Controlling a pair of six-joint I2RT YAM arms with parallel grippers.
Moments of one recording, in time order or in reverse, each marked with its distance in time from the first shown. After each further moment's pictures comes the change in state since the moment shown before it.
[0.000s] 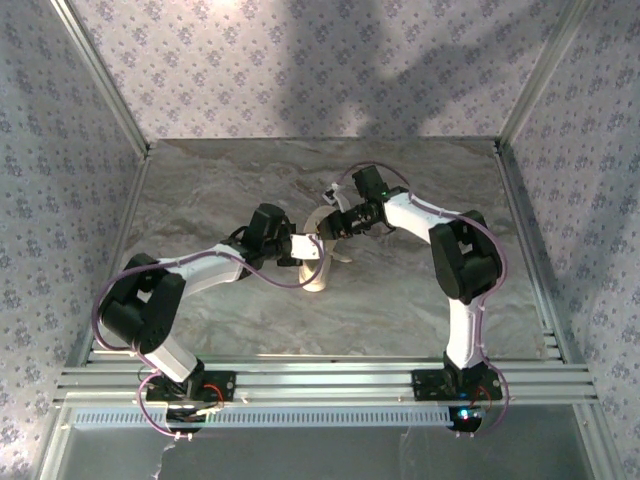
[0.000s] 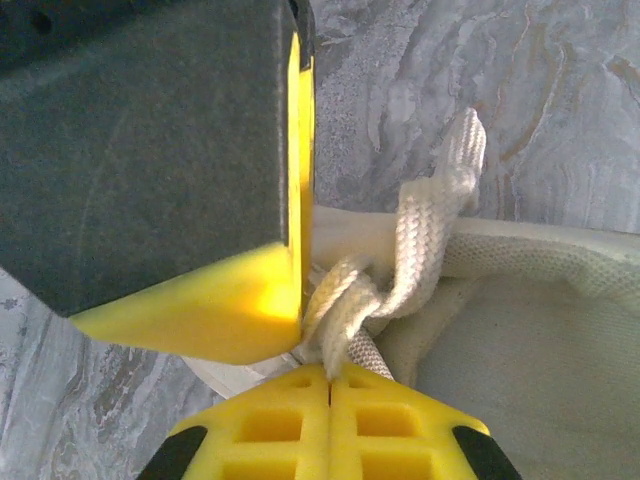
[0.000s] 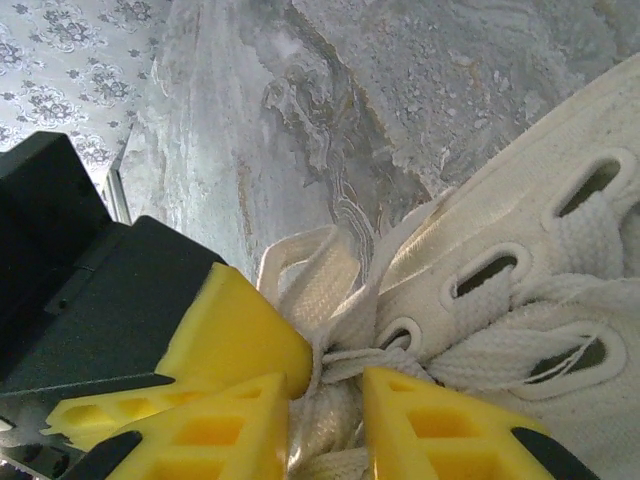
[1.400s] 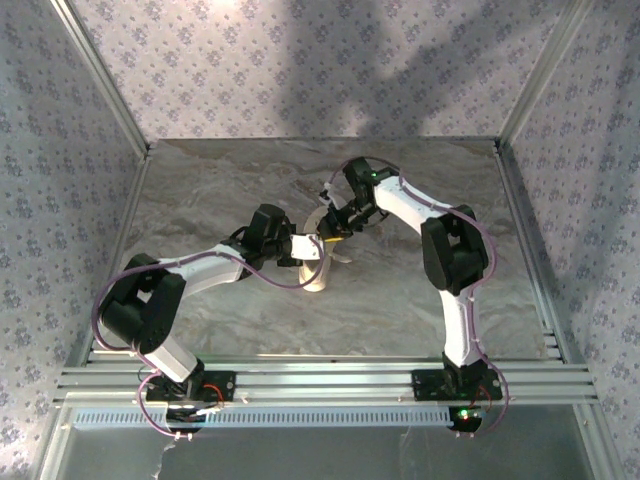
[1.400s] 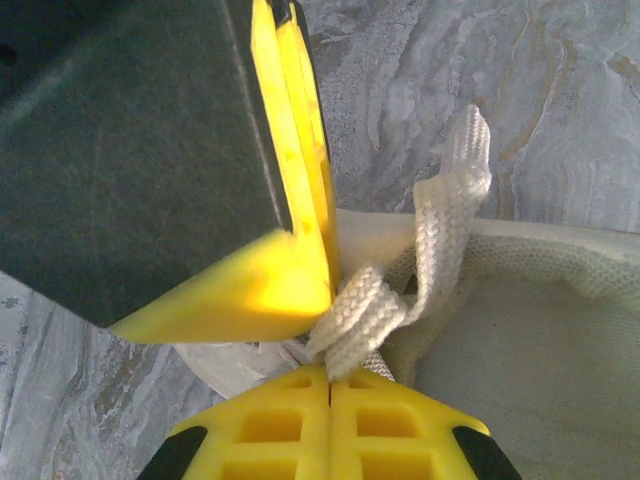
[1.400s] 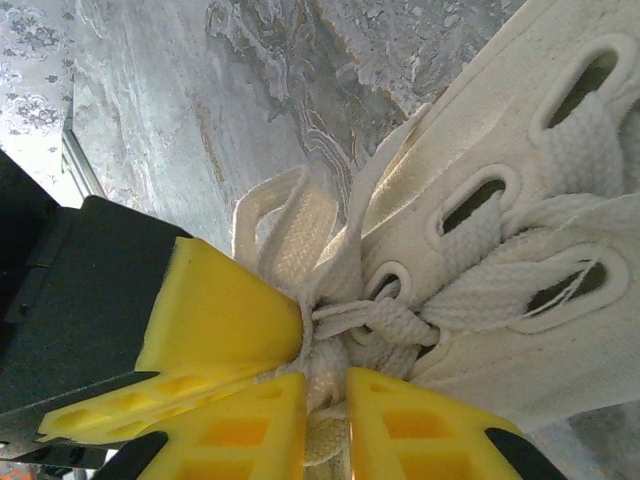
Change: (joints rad) left arm -0.005 0.000 -0.001 0.001 -0.011 0.000; right arm 0.025 0.114 0.277 -0.443 0.080 -0.071
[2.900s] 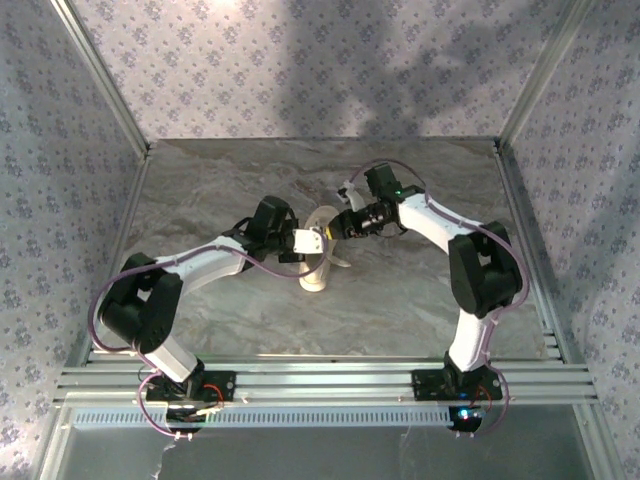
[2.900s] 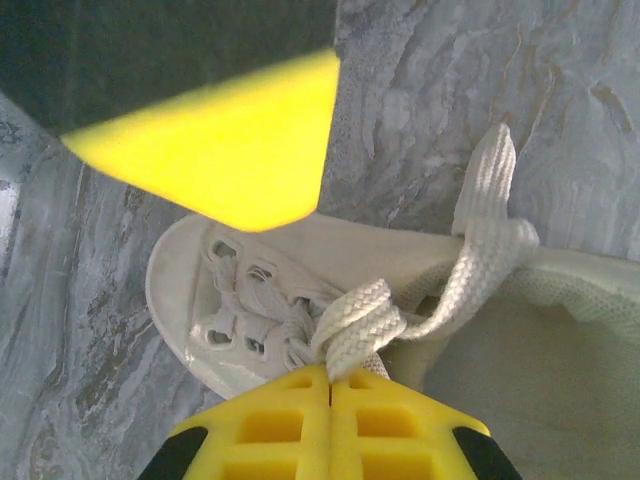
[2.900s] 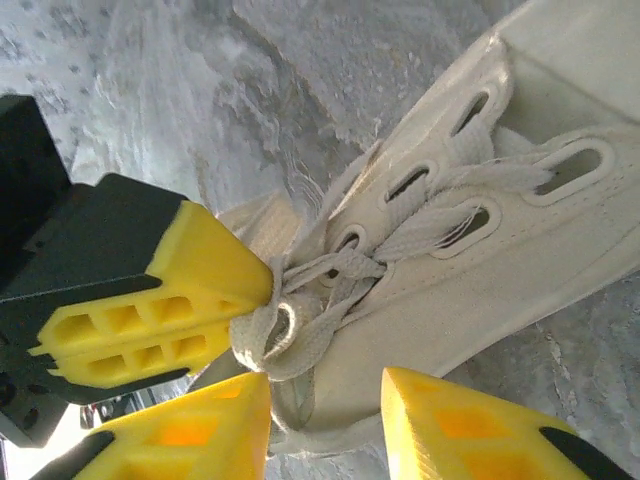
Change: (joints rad) left arm -0.007 0.008 0.122 -0.188 0.005 -0.045; right arm -0.060 -0.277 -0.367 0.391 0.048 0.090
